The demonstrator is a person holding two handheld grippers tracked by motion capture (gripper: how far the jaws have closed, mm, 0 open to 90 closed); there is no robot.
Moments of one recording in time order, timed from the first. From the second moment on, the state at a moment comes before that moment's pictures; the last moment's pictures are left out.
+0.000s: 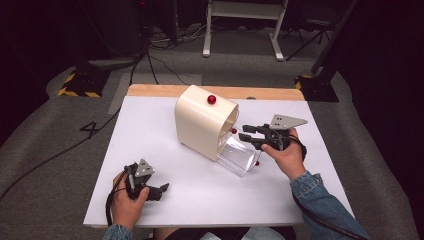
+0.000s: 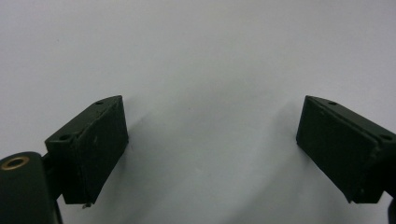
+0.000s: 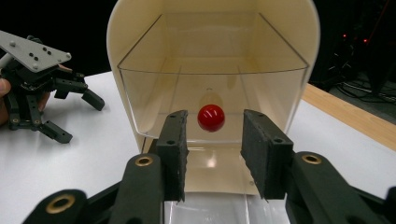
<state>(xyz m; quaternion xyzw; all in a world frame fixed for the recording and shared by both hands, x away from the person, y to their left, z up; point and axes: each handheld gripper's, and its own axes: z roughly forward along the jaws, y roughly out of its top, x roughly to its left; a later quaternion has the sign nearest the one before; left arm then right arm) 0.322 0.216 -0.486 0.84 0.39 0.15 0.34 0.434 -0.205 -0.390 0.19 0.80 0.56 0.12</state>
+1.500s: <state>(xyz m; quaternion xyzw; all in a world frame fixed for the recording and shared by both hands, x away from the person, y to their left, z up) 0.323 0.216 -0.486 0.84 0.39 0.15 0.34 0.407 -0.245 -0.399 0.19 0.79 0.56 0.13</state>
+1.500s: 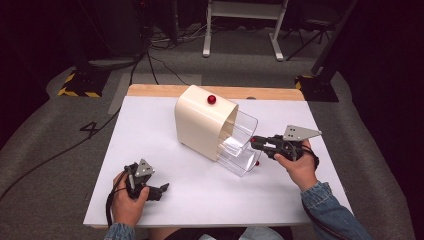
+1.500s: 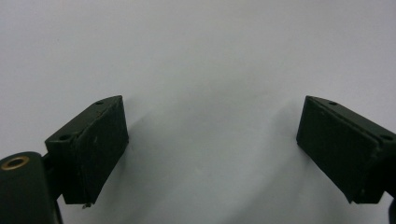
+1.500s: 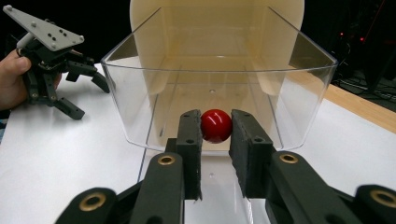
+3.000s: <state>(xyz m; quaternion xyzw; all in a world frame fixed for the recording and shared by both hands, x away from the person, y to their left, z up) 0.323 0.216 -0.486 0.84 0.39 0.15 0.34 0.379 -0.347 -0.416 0.28 0.81 0.49 0.15</state>
